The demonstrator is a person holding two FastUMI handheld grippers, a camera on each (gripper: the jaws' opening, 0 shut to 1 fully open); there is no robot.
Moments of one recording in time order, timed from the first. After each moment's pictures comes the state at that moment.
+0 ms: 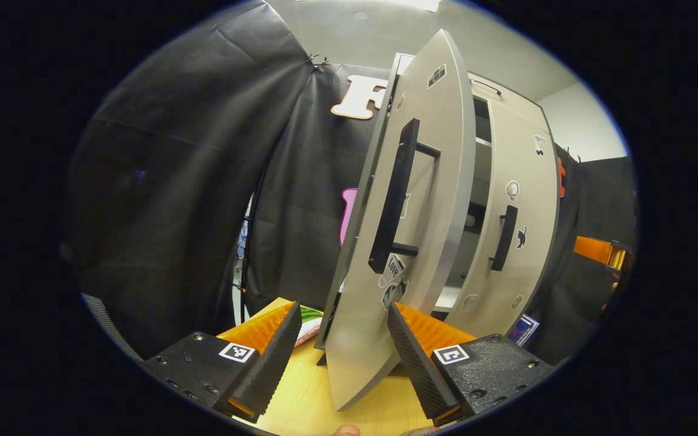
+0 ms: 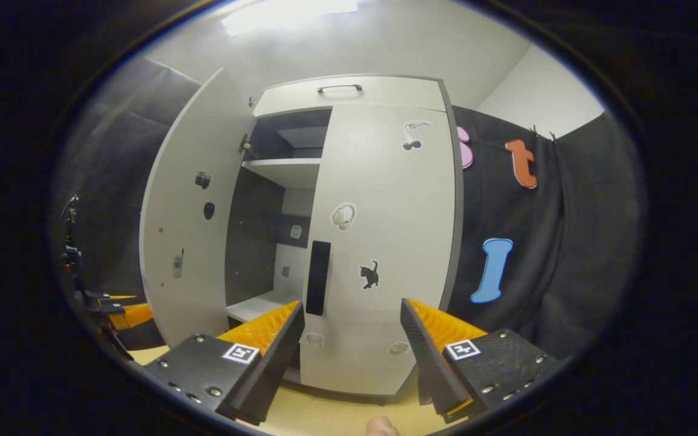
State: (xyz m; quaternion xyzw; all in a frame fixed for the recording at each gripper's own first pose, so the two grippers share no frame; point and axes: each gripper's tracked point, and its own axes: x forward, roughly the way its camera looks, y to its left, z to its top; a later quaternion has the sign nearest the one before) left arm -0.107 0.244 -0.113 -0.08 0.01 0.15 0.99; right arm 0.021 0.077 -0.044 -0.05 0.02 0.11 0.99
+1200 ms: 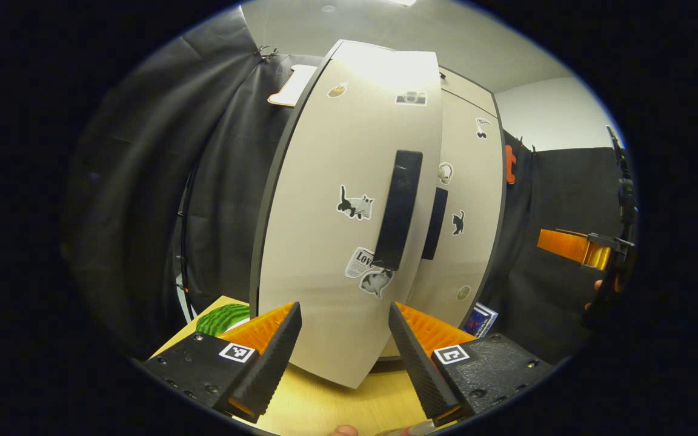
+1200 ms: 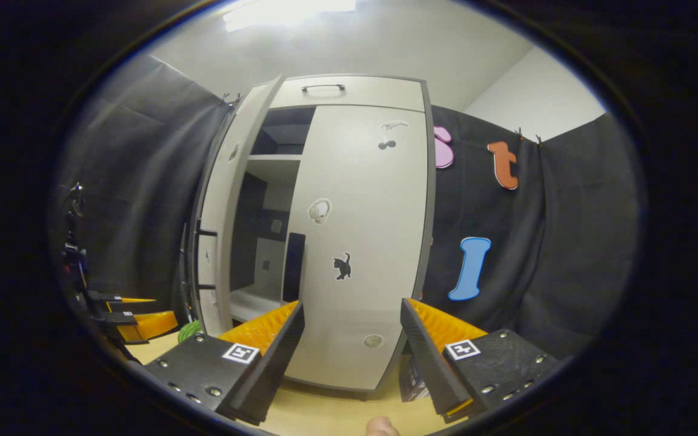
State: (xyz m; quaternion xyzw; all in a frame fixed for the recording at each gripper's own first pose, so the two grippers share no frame) left arm -0.062 0.153 -0.117 -0.07 0.03 0.04 1.00; right arm 0.014 0.044 -0.048 -0.07 0.03 0.08 0.99
